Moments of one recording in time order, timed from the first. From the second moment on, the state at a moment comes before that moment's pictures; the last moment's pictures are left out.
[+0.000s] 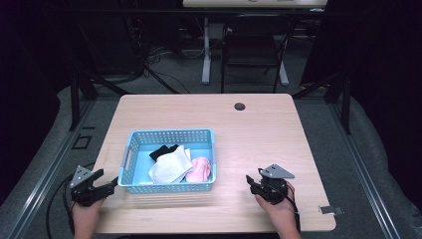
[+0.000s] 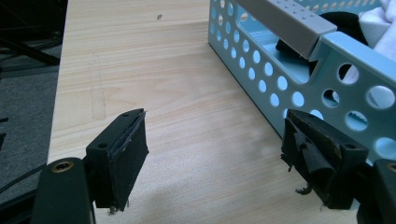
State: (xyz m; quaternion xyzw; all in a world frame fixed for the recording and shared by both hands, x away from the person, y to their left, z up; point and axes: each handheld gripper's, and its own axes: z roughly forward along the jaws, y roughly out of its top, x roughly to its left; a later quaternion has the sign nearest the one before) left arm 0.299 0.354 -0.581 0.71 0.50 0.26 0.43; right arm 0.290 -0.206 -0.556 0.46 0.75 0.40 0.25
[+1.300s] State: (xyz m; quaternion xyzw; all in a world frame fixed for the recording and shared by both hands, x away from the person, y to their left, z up) left arm 0.299 0.354 -0.581 0.70 0.50 0.26 0.43; right arm 0.295 -0.180 -0.452 0.47 0.75 0.43 0.21
